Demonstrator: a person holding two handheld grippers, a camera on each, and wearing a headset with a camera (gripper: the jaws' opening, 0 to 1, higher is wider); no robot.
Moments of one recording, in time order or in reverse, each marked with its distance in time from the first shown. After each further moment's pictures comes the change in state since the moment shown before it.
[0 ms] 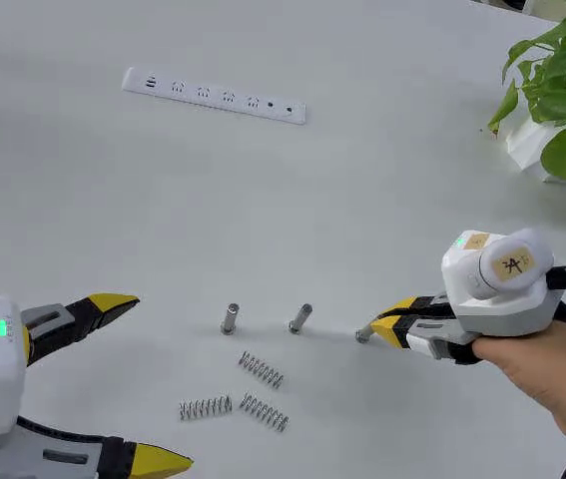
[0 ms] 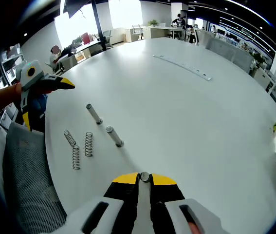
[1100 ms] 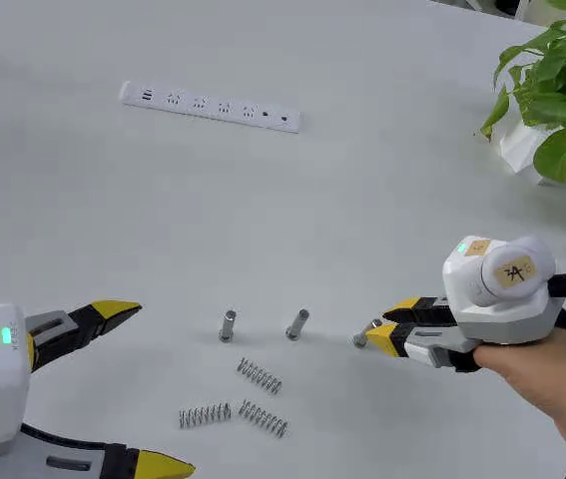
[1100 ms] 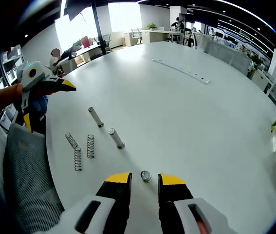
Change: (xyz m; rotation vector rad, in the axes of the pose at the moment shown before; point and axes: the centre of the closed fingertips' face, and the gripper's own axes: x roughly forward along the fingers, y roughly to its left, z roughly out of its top) left arm 0.001 -0.003 0.006 0.023 0.009 -0.002; right arm -0.008 0.002 0.003 0.003 -0.041 -0.009
